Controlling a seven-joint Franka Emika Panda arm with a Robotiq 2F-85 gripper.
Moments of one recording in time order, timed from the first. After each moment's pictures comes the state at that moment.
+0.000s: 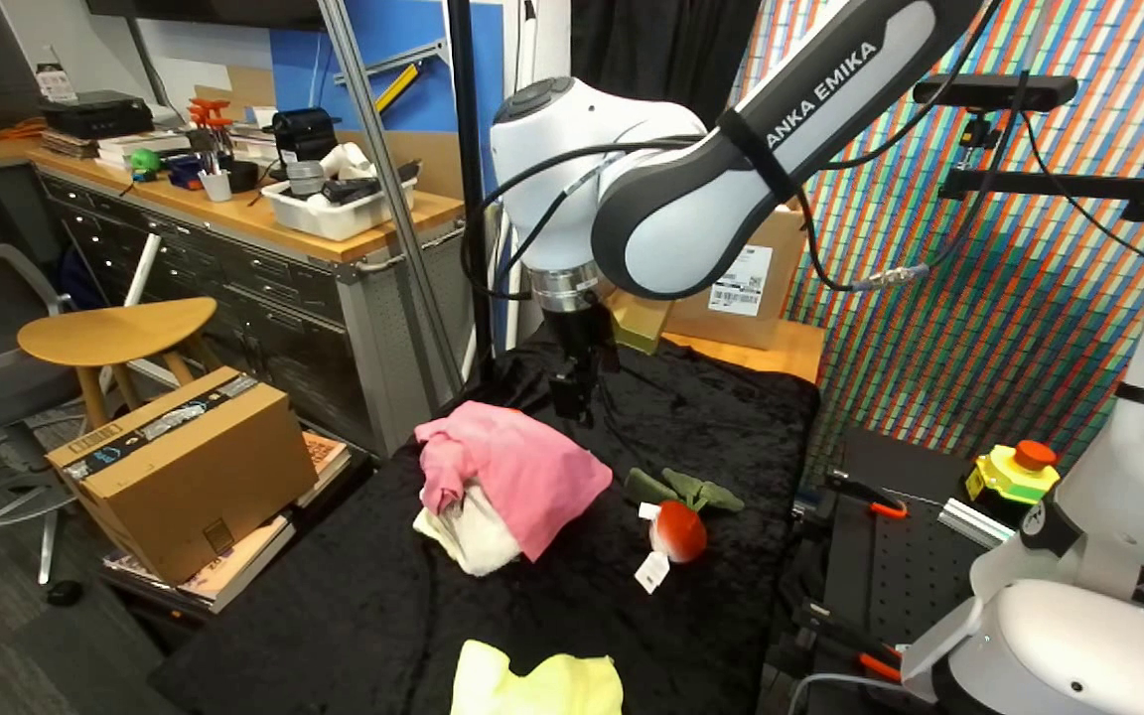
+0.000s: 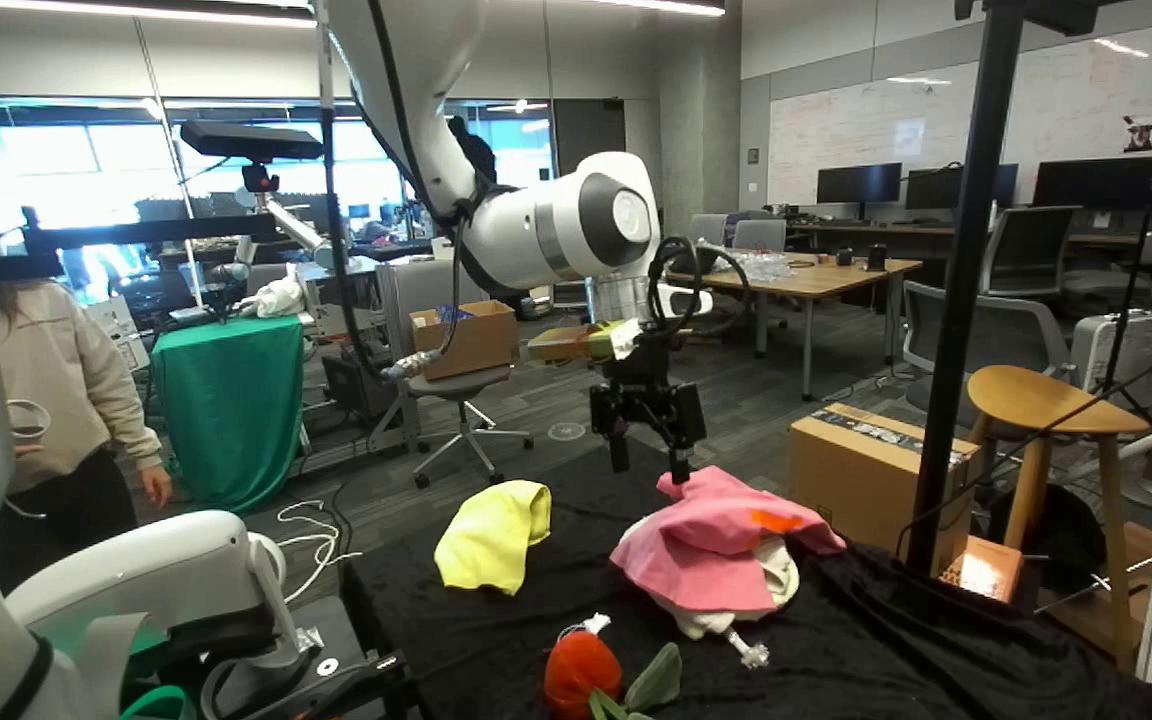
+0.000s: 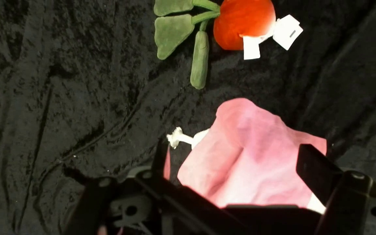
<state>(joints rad) 0.11 0.20 0.13 -2.19 -0.34 2.22 0.35</state>
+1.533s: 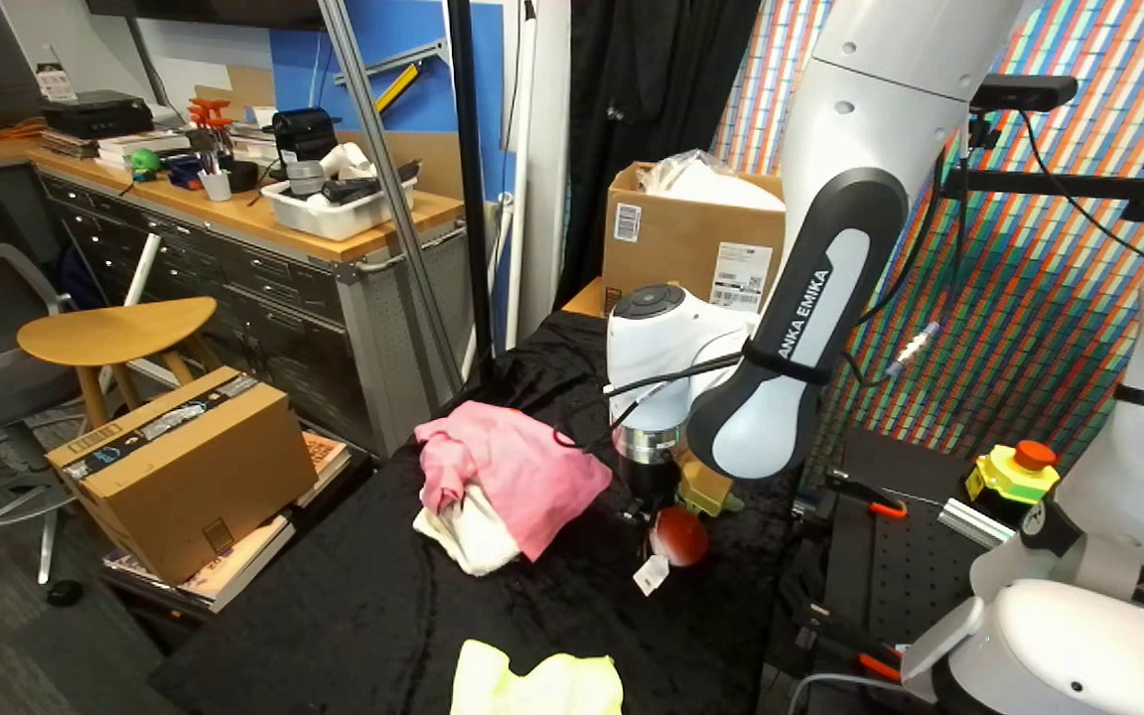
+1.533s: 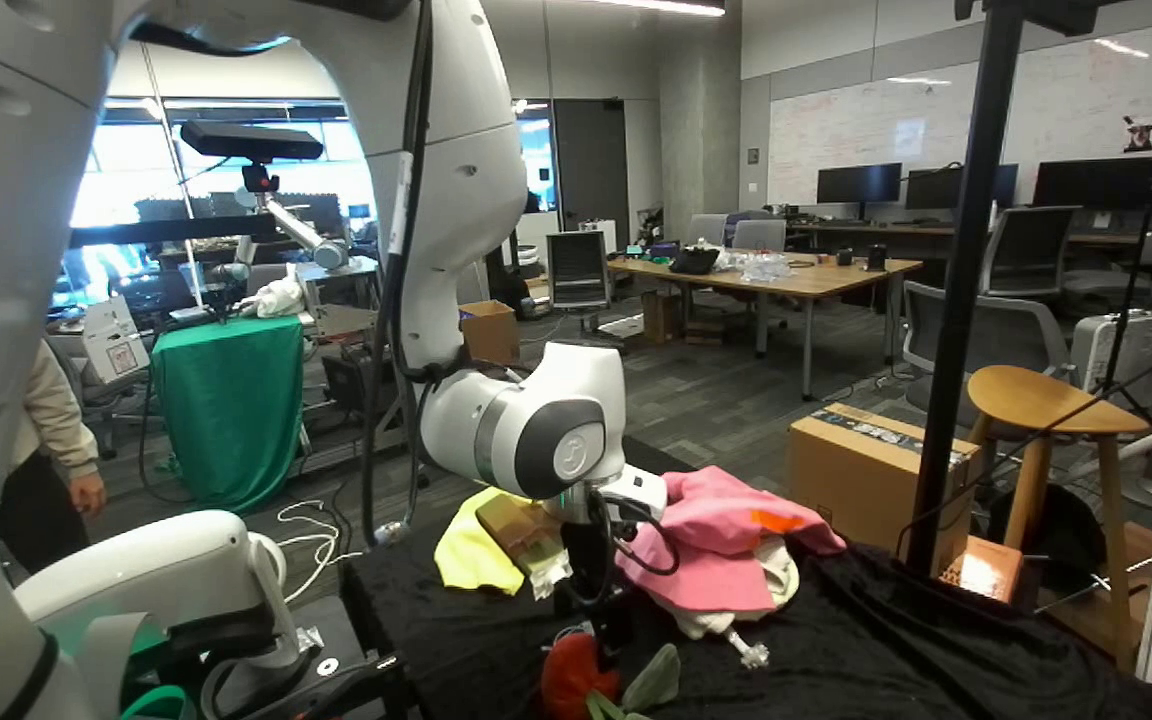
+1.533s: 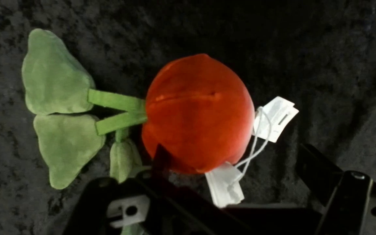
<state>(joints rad) 0.17 0.44 0.03 -2.50 -0.18 2.83 0.37</state>
